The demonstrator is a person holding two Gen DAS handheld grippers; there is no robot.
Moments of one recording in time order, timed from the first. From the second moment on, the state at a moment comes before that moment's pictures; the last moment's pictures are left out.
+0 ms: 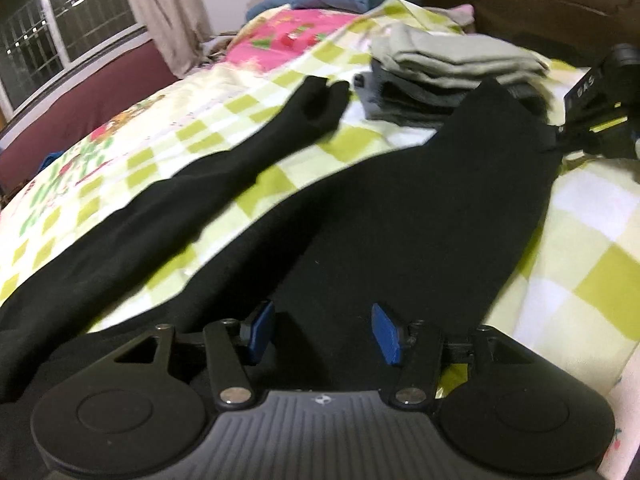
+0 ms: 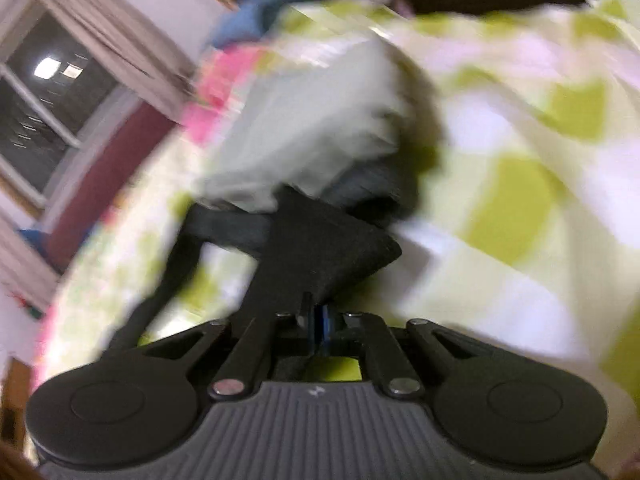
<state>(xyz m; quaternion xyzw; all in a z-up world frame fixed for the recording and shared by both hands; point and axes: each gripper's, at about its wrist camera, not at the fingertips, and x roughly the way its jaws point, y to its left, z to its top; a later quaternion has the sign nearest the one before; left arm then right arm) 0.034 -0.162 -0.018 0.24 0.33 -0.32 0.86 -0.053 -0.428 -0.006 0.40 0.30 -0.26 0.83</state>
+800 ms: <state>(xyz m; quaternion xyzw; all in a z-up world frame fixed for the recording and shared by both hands) 0.089 0.036 0.021 0.20 0.31 -0.13 0.92 0.010 -0.295 0.080 0.09 0.31 -0.18 0.93</state>
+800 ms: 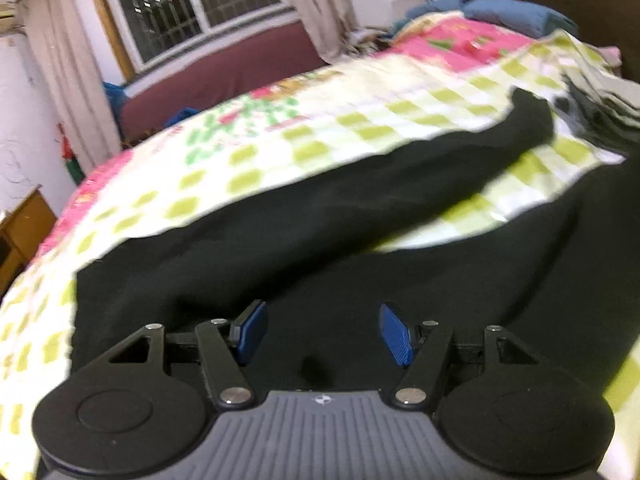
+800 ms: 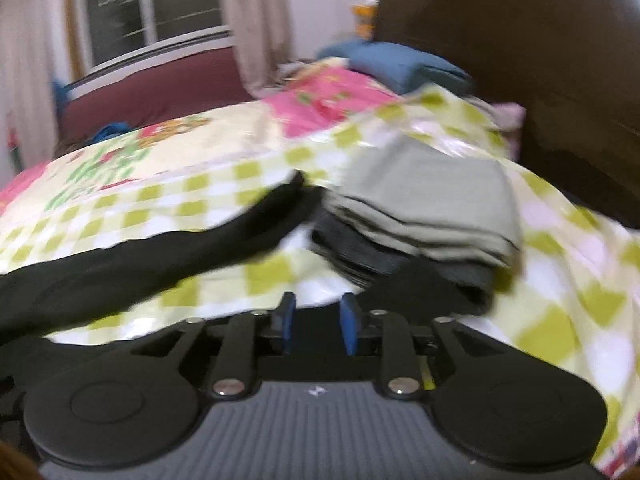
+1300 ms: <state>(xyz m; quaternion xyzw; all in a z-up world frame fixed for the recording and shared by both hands) 0.222 0.167 0.031 0.24 0.29 -0.02 0.93 0.223 -0.170 0.060 -0.02 0.37 0.10 0.92</state>
